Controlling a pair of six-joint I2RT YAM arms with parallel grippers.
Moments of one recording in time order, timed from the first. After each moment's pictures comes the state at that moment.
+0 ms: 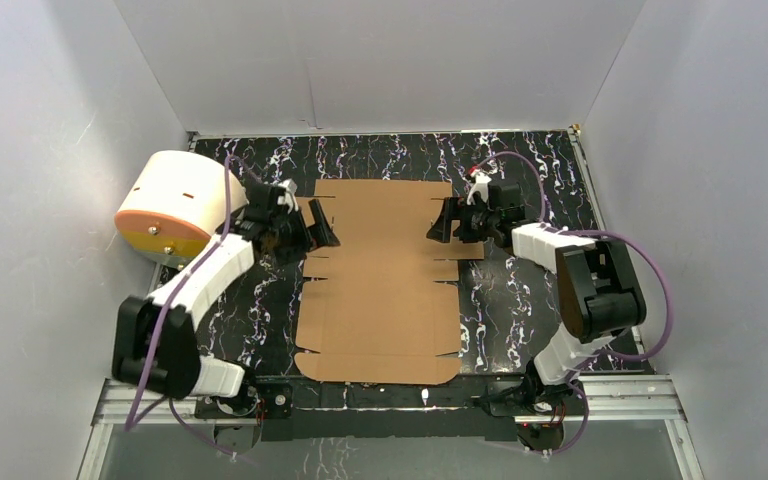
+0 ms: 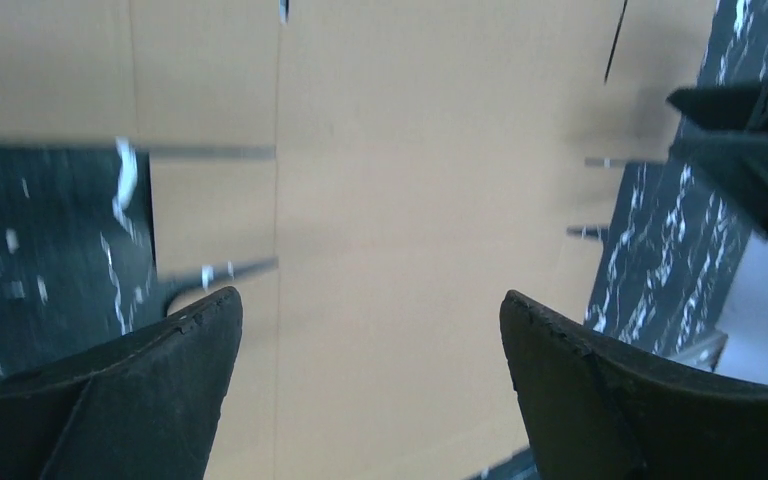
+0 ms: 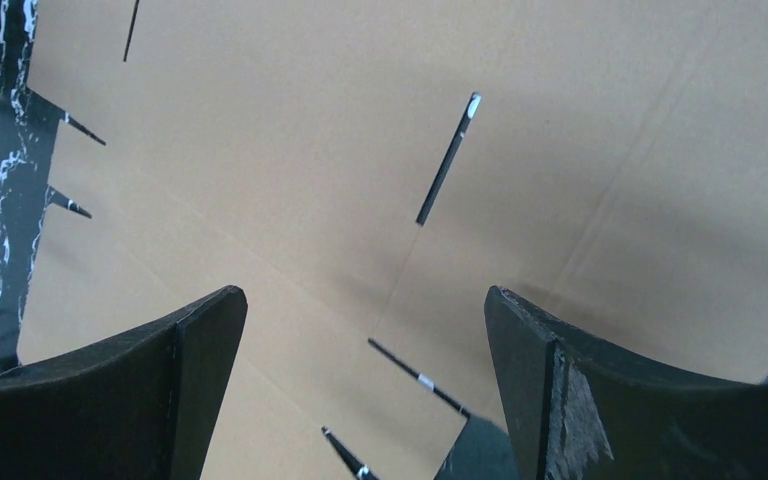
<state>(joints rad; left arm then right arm) -0.28 1.31 0.88 -0.47 0.28 -0.60 0.25 1.63 0.84 0.10 -0.51 0.27</state>
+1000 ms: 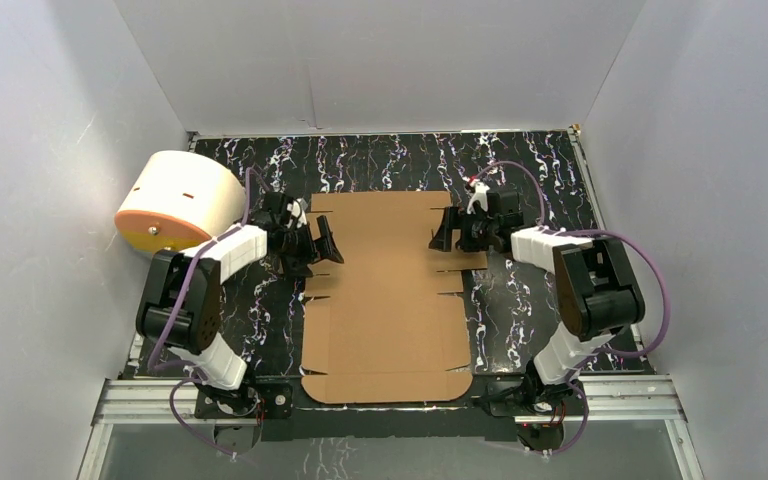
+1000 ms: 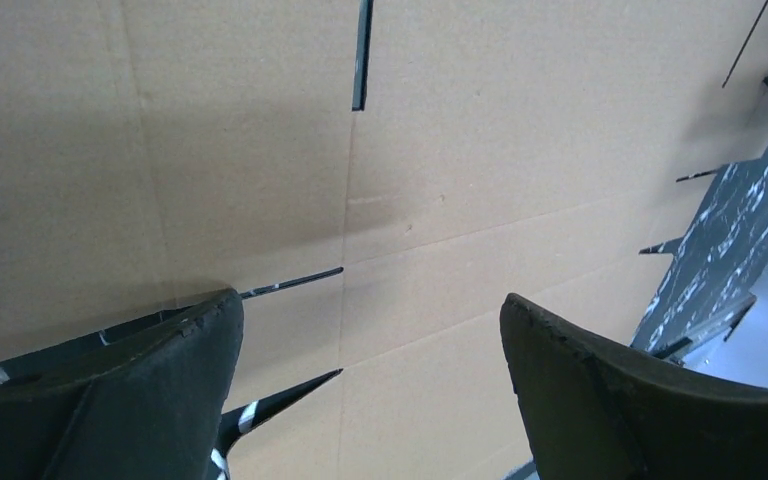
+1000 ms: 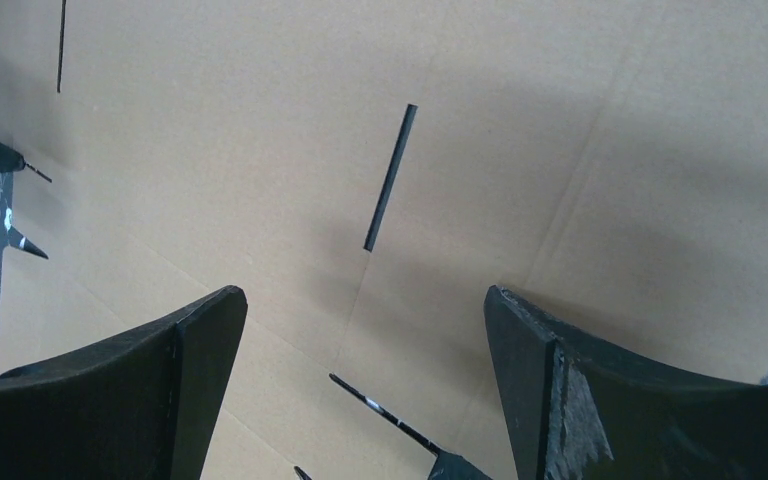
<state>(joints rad) -0.24 1.65 0.94 -0.39 0.38 -0.51 0.25 1.69 0.84 0.08 -0.49 0.26</state>
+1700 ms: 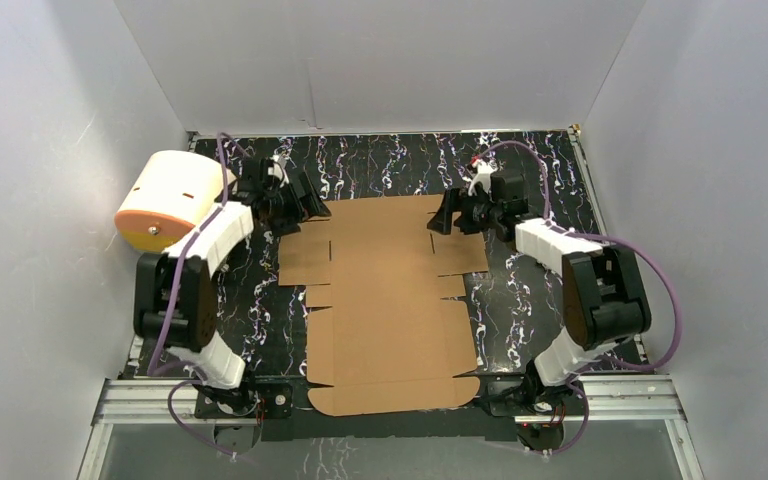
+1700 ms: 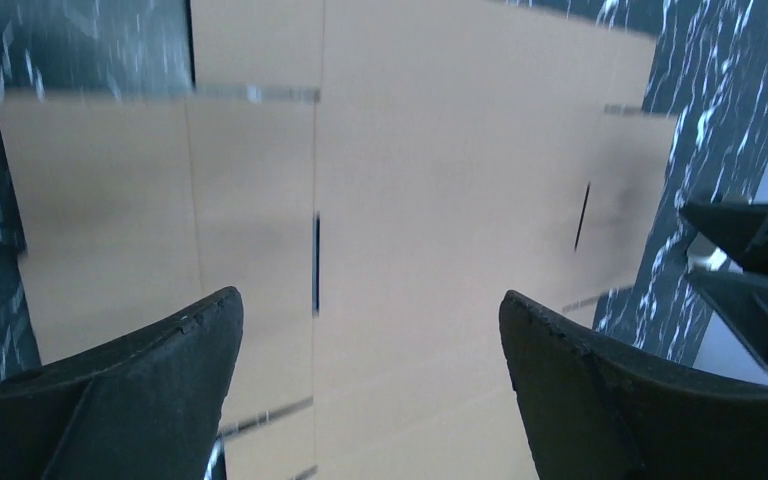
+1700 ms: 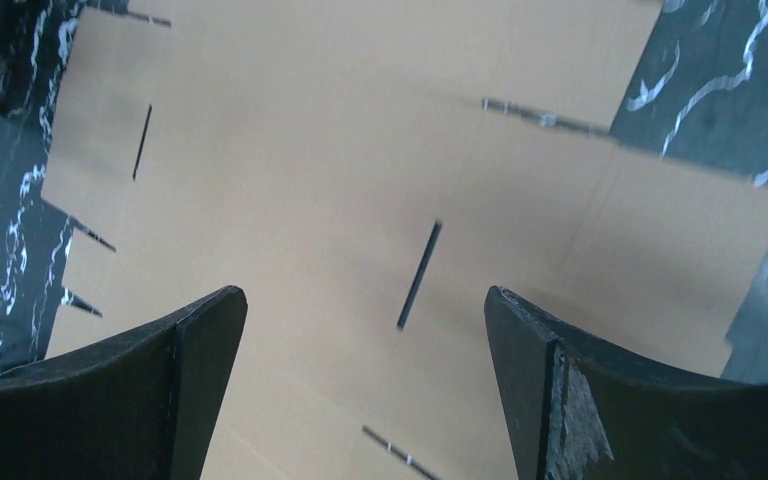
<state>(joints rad) -0.17 1.57 1.09 -0.41 0.33 -0.53 0.25 1.59 0.88 0.04 -0.50 0.25</state>
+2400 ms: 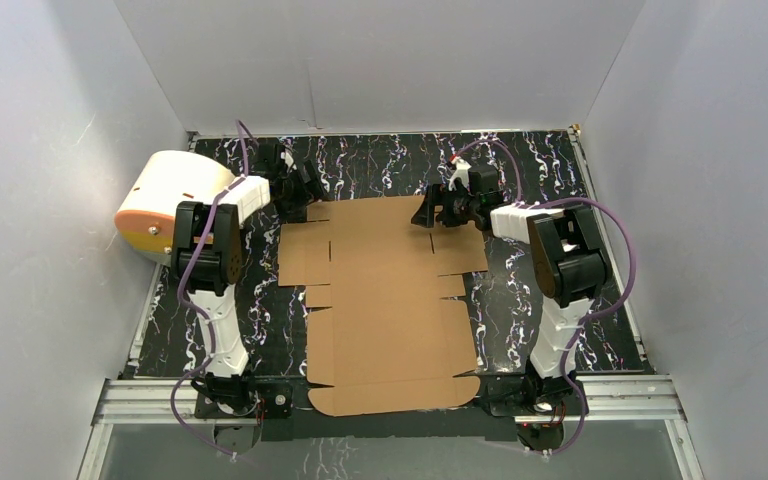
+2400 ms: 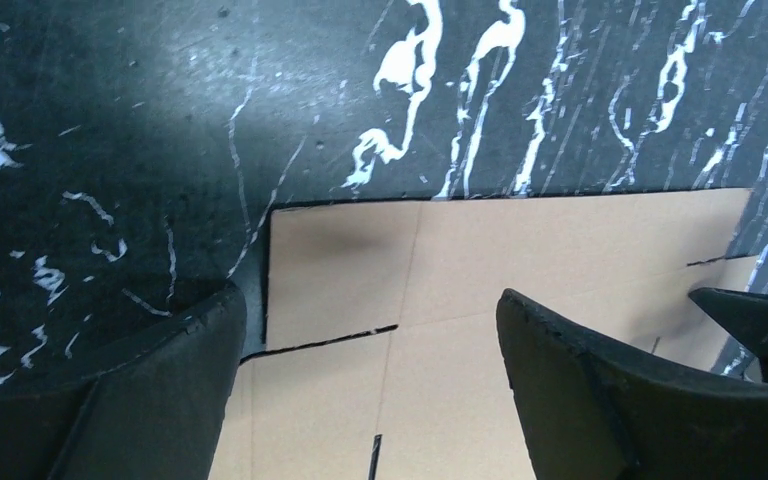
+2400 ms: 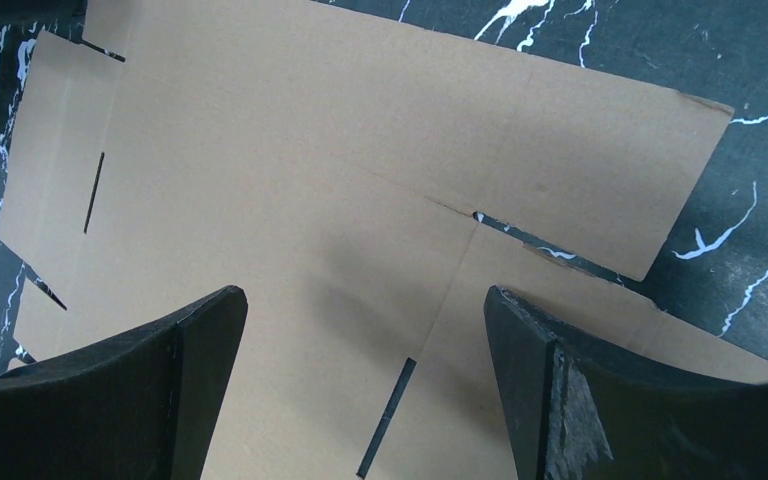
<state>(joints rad) -0.13 2.05 1.45 -0.34 0.27 -0.52 0.29 1.93 1.08 0.19 -0.54 0.27</state>
